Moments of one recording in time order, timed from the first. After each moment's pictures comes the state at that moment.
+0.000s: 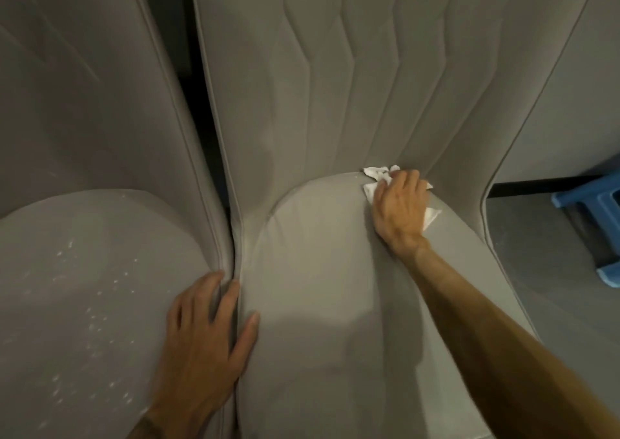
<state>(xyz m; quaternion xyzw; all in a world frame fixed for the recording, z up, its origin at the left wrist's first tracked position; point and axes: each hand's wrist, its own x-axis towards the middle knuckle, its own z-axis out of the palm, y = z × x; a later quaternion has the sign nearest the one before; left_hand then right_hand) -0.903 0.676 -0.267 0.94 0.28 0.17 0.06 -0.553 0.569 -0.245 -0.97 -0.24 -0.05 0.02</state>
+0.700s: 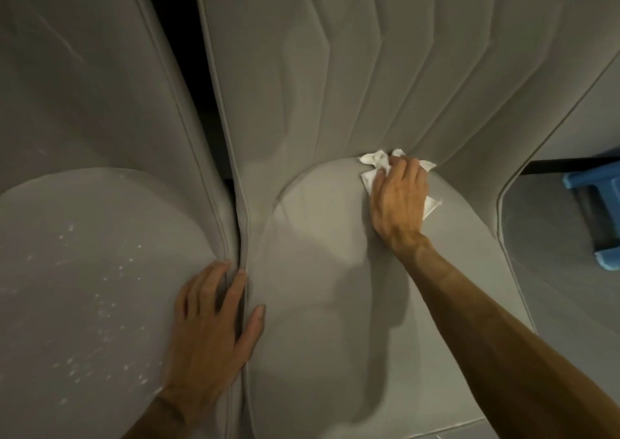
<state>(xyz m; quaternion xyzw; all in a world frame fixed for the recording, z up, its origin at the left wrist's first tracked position) -0.909 0.679 -0.276 0.94 0.28 0.15 0.09 -0.571 0.581 -0.249 -0.96 -0.25 -0.05 0.12</state>
